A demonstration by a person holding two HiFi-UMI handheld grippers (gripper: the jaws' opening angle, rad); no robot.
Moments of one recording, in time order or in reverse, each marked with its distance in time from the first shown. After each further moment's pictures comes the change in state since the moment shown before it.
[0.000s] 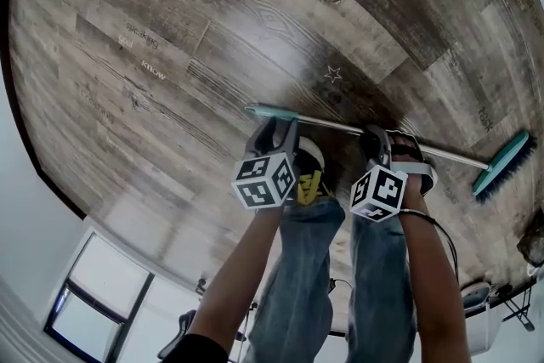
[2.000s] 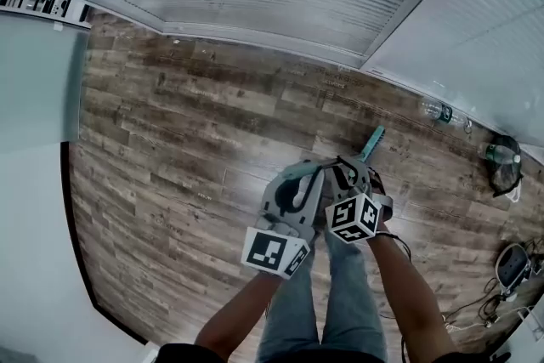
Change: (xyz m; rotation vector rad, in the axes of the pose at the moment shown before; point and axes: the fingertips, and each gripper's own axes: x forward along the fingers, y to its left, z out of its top) left arm -0.514 -0.559 0.283 0.660 -0.549 -0.728; right arm -0.601 -0.177 -0.003 0.681 -0.337 -0.615
